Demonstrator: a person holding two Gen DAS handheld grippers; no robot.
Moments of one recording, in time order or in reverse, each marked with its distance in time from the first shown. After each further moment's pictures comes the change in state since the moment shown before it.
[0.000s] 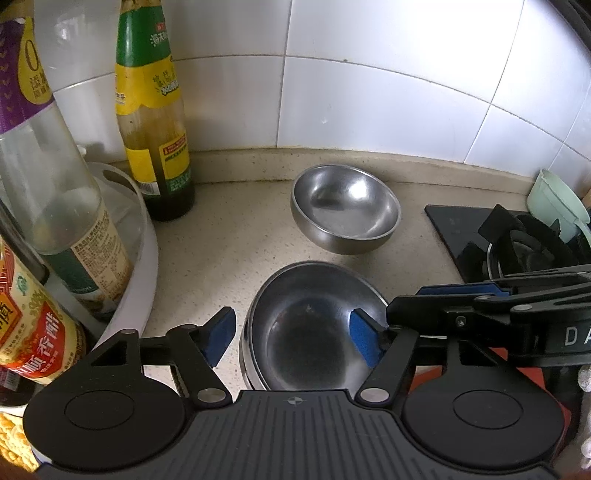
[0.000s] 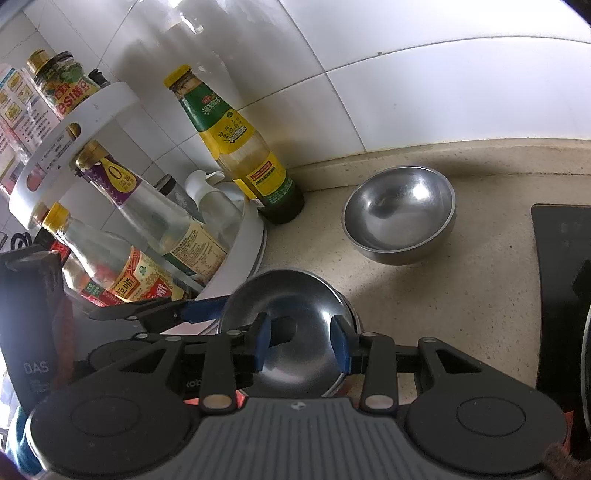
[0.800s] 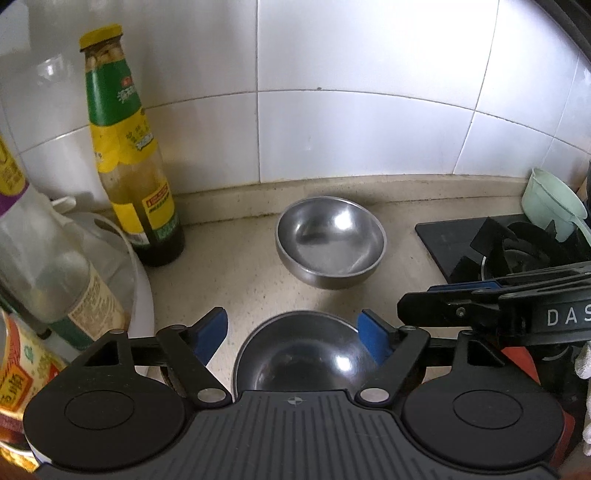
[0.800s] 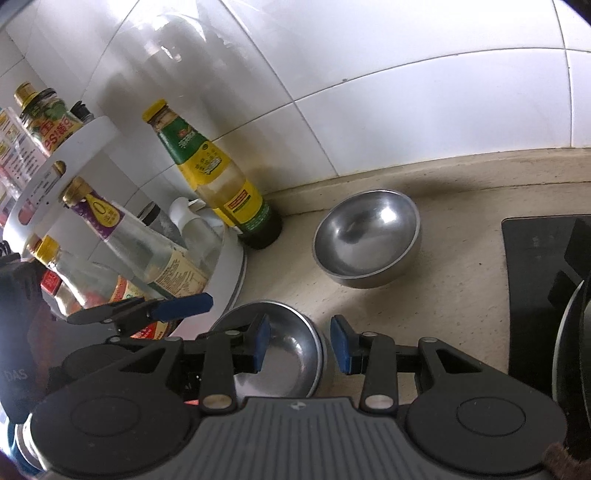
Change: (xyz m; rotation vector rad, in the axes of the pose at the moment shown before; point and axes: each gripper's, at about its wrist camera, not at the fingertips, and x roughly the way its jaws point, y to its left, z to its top) left arm -0.004 -0.019 0.024 0.095 -0.048 0.018; right arm -0.017 -0.022 0.011 0.050 -0.060 -0.035
